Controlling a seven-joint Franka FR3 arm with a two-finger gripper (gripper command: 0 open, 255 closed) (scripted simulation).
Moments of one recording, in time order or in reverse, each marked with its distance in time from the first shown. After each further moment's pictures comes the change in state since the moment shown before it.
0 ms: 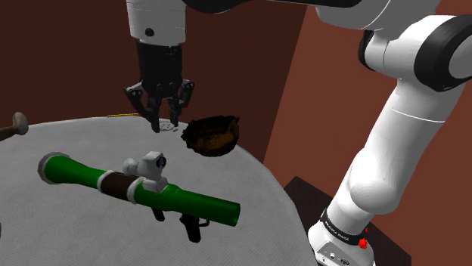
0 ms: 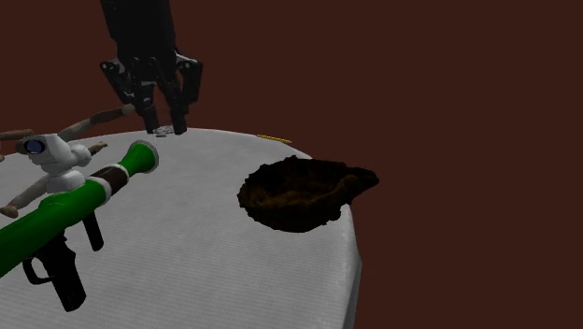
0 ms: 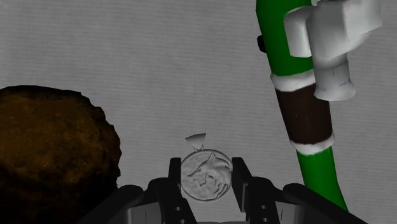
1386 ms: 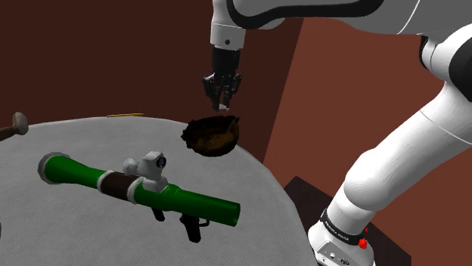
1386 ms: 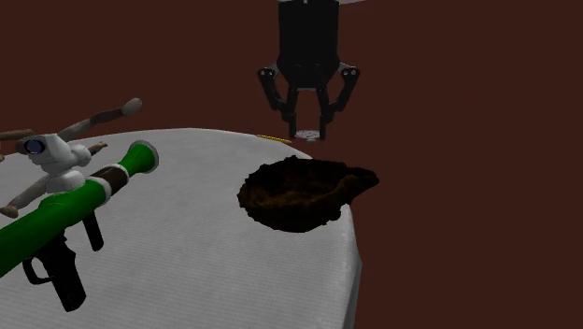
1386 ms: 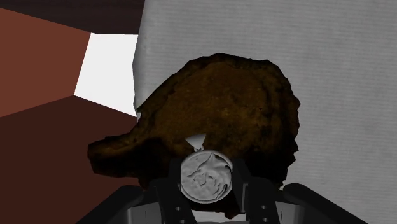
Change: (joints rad) arm -0.169 -0.320 -0.280 -0.342 0.130 0.059 -0.479
